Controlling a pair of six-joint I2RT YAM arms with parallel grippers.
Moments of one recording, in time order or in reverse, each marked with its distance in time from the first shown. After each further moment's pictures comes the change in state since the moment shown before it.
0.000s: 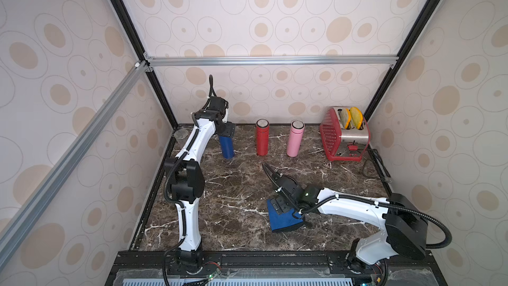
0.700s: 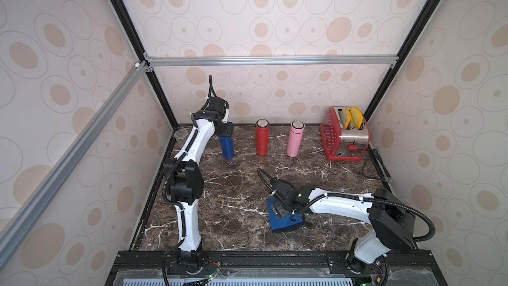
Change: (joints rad) left arm 0.000 -0.042 -0.055 0.010 0.060 0.010; right arm 0.018 0.113 0.005 -0.033 -0.066 0.075
